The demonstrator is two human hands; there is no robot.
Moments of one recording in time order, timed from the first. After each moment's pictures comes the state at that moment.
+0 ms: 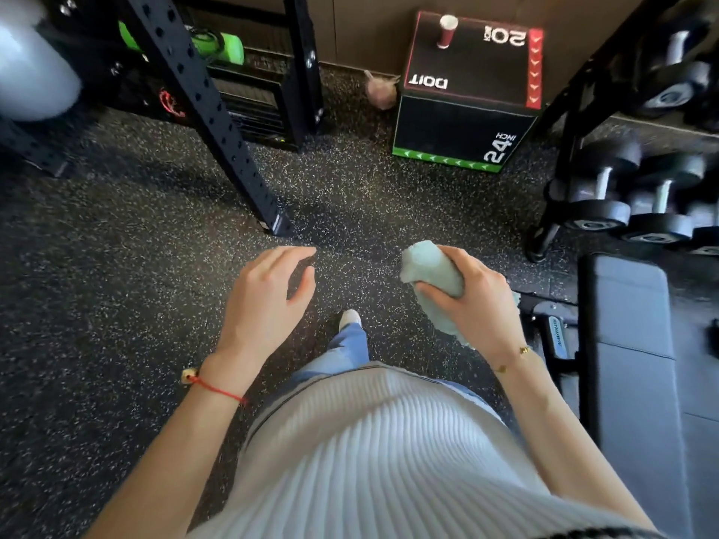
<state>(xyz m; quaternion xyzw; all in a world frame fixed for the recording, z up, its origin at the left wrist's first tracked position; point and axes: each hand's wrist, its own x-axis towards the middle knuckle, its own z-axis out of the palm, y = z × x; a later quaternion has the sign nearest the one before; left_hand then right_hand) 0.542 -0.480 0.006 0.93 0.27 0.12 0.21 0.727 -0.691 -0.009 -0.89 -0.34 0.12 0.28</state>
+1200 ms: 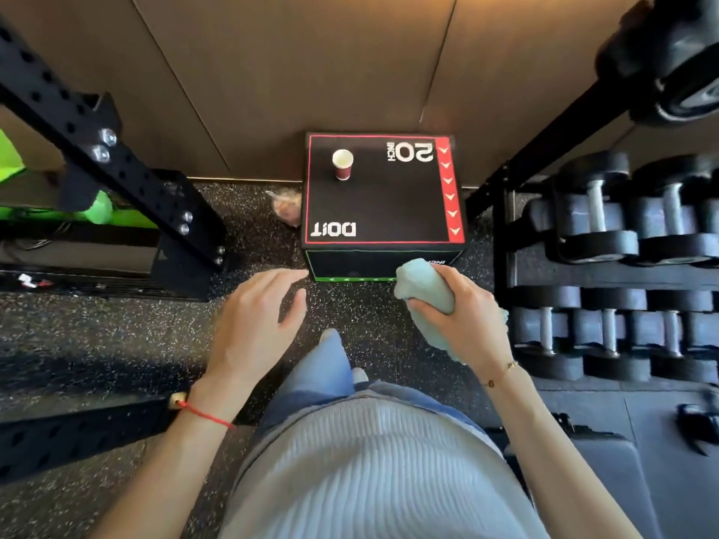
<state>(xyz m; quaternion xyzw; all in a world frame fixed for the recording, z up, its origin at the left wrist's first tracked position) 1.210 -0.235 0.008 0.95 0.17 0.10 0.23 1.354 -0.483 -0.011 -0.92 -0.21 0.10 0.30</state>
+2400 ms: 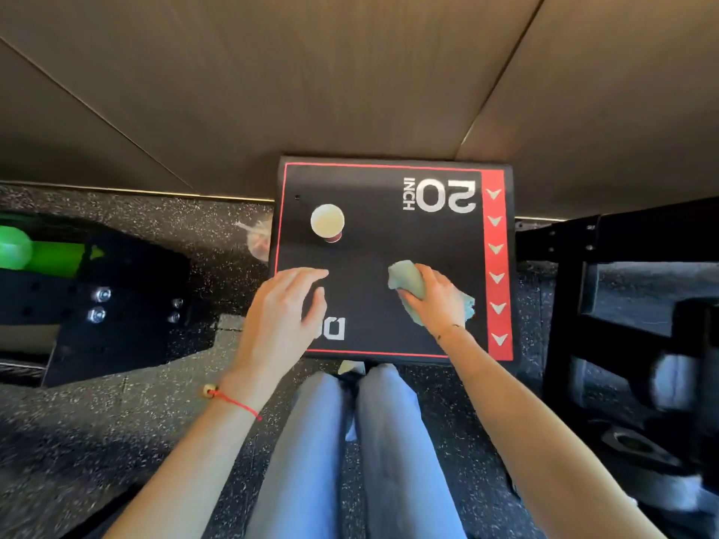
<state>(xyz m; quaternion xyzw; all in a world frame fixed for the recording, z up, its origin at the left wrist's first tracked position) 1.642 -0.101 -0.227 0.94 0.20 0.05 0.26 1.804 -0.296 -0.376 -0.94 -0.20 0.22 0.18</state>
